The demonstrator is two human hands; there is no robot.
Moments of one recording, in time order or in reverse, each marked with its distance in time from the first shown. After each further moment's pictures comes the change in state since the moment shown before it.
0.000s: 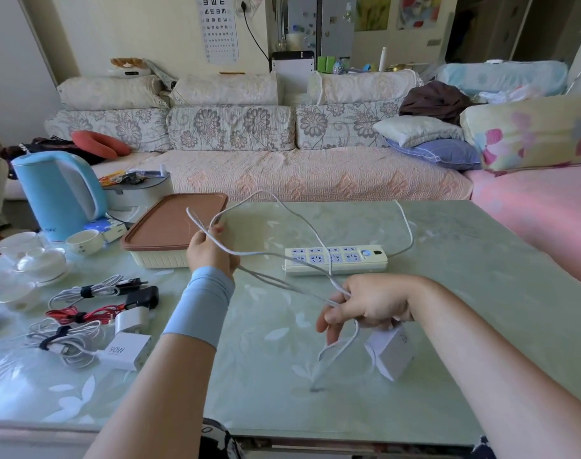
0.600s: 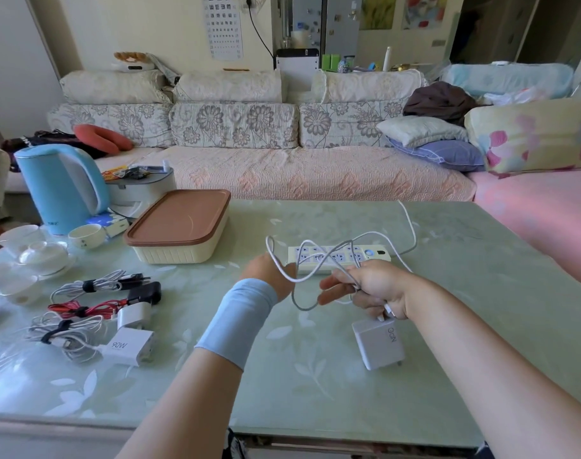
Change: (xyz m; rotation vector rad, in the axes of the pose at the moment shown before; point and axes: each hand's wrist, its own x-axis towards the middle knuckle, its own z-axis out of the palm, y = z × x) left_hand -0.041 -0.027 0.016 1.360 -0.501 0.216; right_hand 0.018 0.005 -0.006 0.532 0.241 0.041
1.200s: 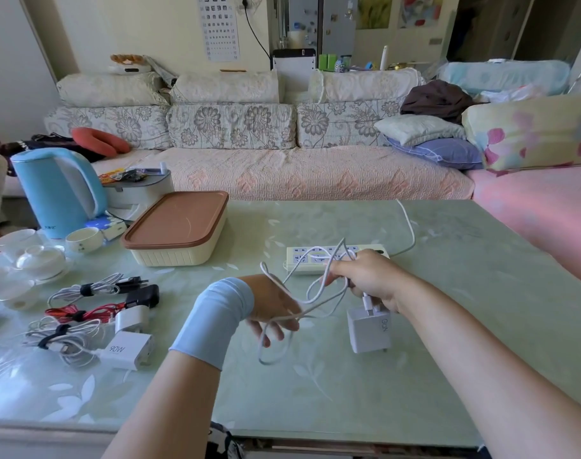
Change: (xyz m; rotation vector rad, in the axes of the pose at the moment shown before) left_hand -0.021 -0.003 -0.019 -0.061 -0.708 -0.041; right_hand 0.002 -0.005 0.006 -0.251 0.314 -0.222
